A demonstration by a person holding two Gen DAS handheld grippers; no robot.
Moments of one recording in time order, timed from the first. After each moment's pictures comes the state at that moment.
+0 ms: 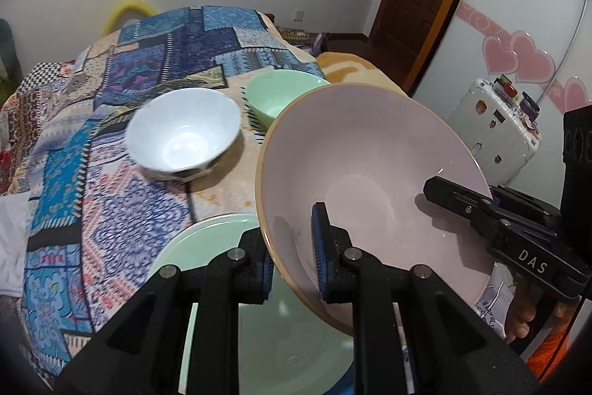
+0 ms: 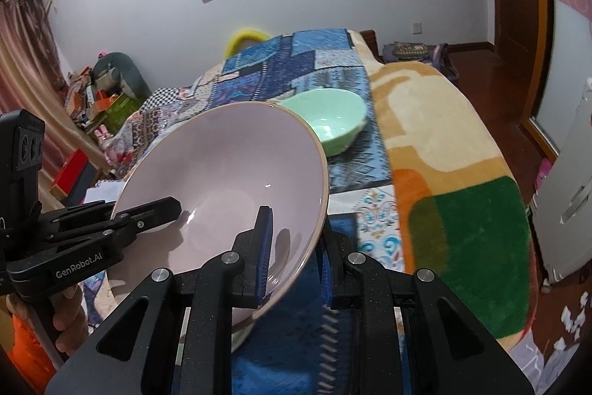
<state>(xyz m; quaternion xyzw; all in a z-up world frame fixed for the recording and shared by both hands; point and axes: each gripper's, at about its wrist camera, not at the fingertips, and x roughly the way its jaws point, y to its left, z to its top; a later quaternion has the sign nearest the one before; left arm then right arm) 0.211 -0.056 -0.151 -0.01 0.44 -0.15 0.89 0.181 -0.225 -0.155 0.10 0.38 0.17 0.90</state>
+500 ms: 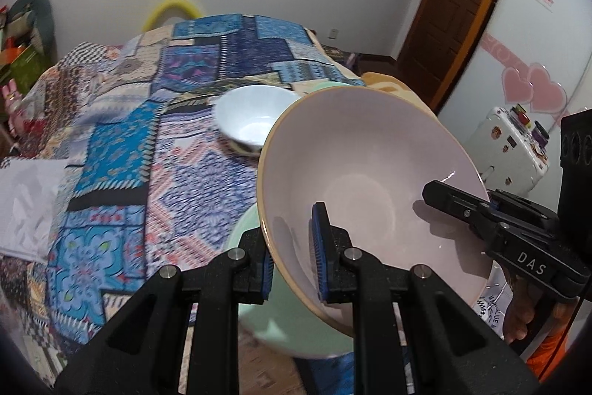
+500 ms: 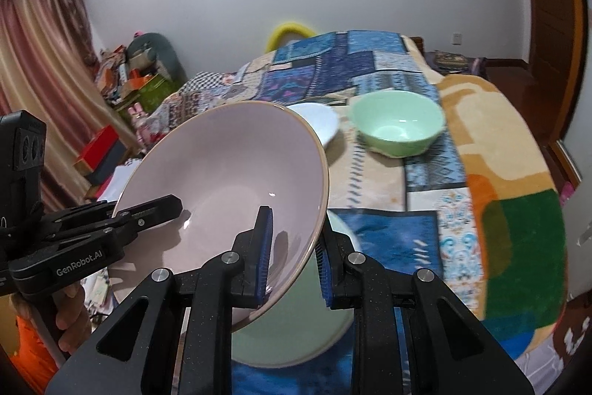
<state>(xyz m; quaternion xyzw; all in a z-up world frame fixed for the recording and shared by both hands) 0.157 0.029 -0.133 -0.05 0.42 -0.09 0.90 0.169 -0.150 -0.151 0.07 0.38 0.23 0.89</state>
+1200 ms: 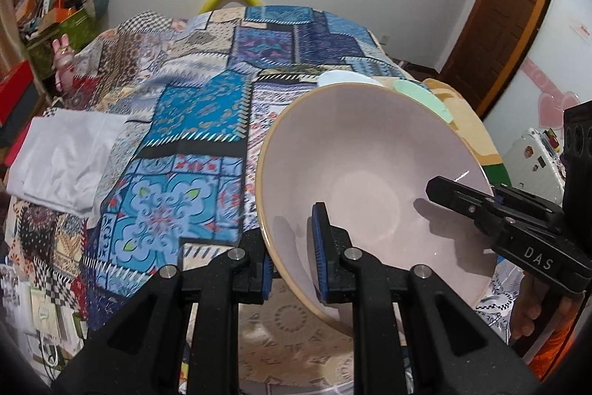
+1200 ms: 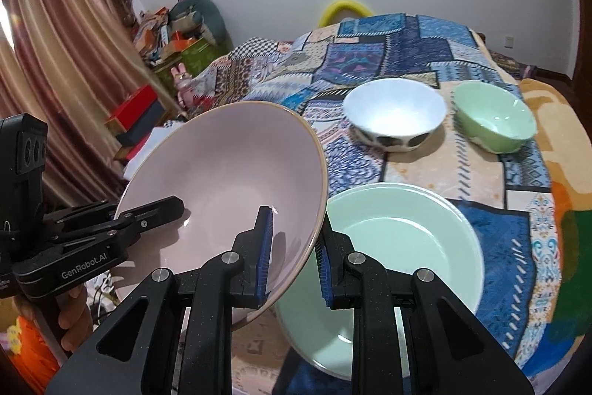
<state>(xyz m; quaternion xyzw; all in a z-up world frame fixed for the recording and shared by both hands) 0.105 0.125 -0.151 -0.08 0.43 -0.01 0.90 0.158 -0.060 -0.167 0.03 0.40 0.31 0.86</state>
